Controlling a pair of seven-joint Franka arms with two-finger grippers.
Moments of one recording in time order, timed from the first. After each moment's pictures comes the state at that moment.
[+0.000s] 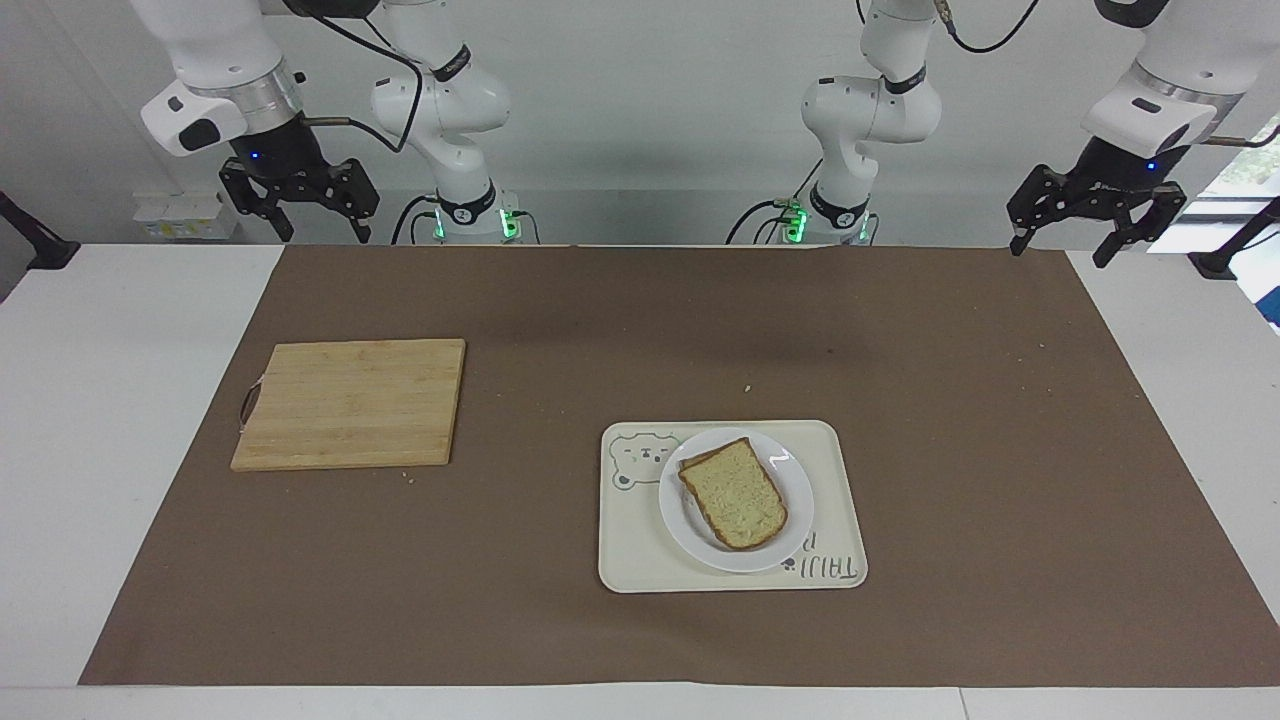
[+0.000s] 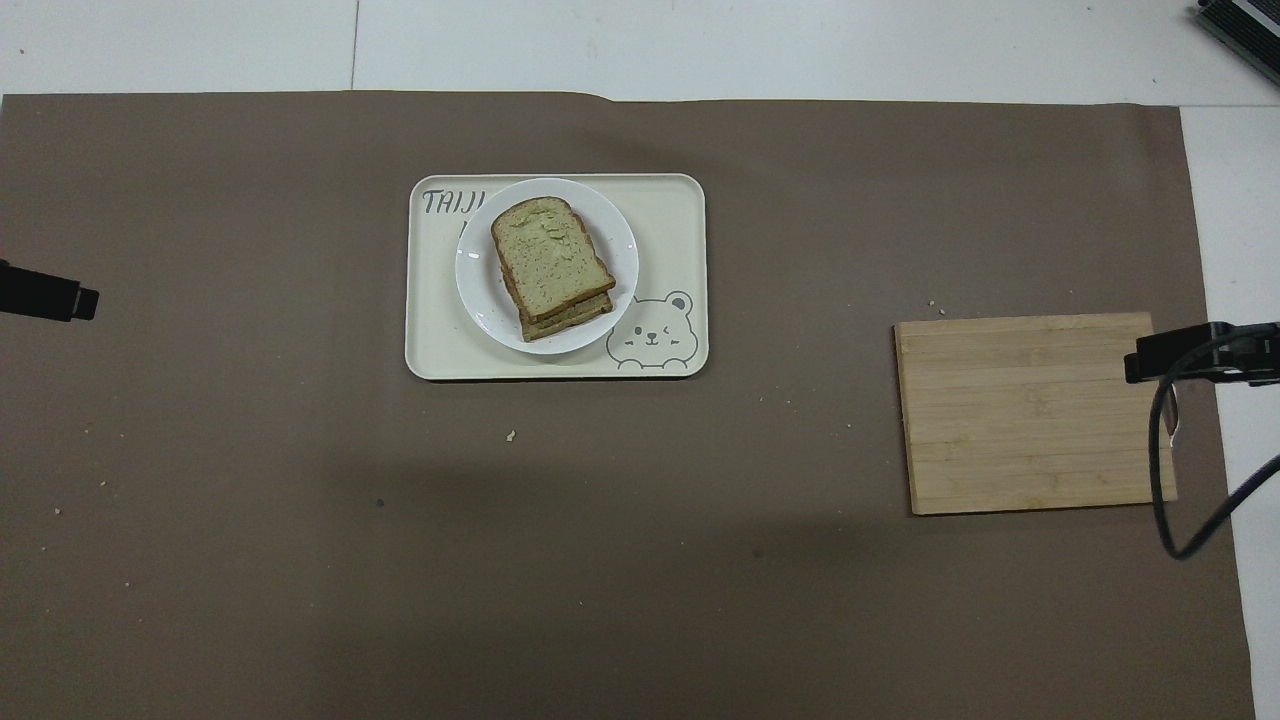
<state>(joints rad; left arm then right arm) -0.24 -0.01 0.24 -1.48 -0.03 1.53 0.25 0.10 -0.09 -0.11 -1.61 -0.01 1.51 0.03</state>
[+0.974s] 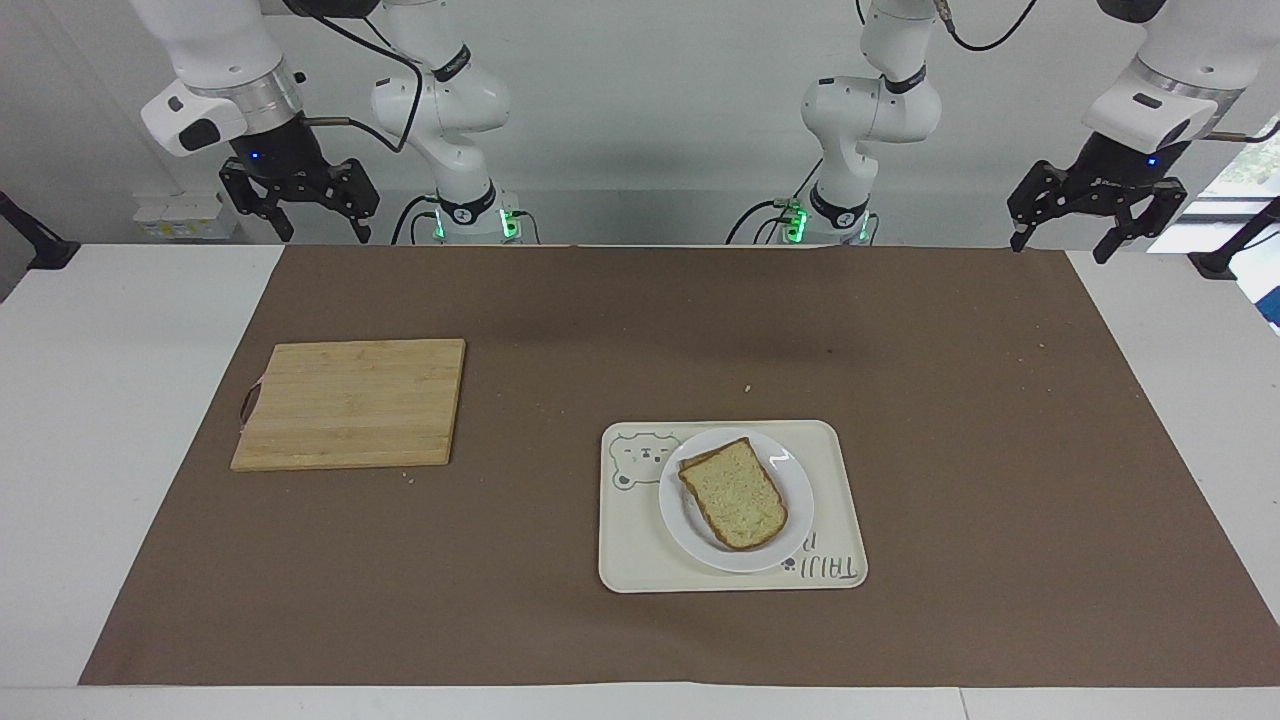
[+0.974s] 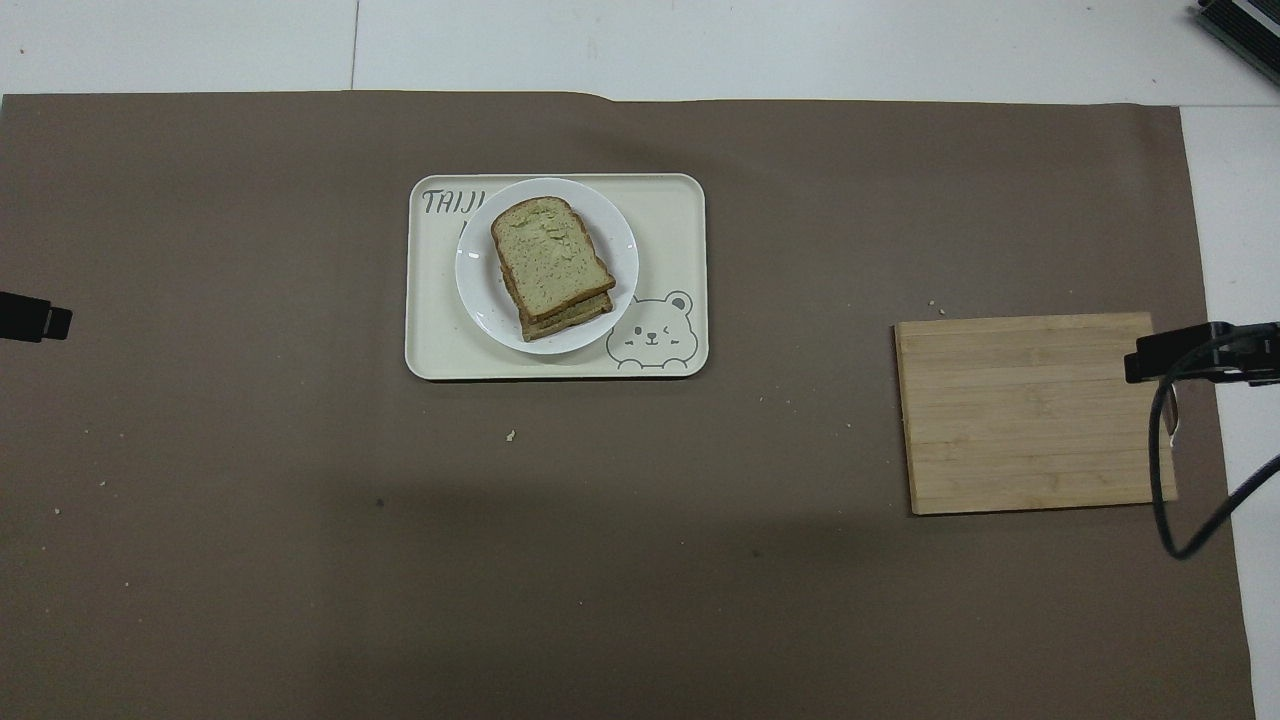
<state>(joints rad) -0.18 -0.02 0.18 -1.48 -0.03 1.53 0.25 0.10 -0.09 -0.11 -1.61 -0.01 1.51 0.03</state>
